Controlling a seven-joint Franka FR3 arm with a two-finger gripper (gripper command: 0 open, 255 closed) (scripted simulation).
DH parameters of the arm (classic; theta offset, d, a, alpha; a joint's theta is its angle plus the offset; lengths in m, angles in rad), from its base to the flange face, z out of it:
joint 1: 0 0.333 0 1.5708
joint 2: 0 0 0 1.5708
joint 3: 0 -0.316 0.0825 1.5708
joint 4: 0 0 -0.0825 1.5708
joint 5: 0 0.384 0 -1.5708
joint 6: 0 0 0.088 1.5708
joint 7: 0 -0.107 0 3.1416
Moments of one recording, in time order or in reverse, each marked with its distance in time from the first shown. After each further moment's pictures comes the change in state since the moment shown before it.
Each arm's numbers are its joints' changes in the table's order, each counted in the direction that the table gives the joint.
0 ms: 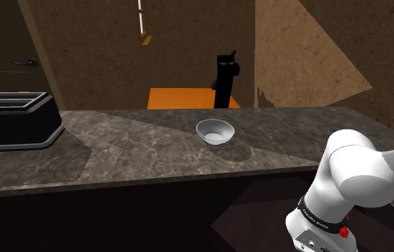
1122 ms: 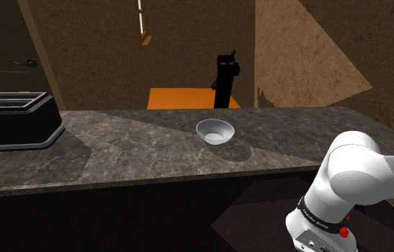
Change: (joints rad) arm -0.169 0.167 -0.001 0.335 -0.011 -0.131 -0.116
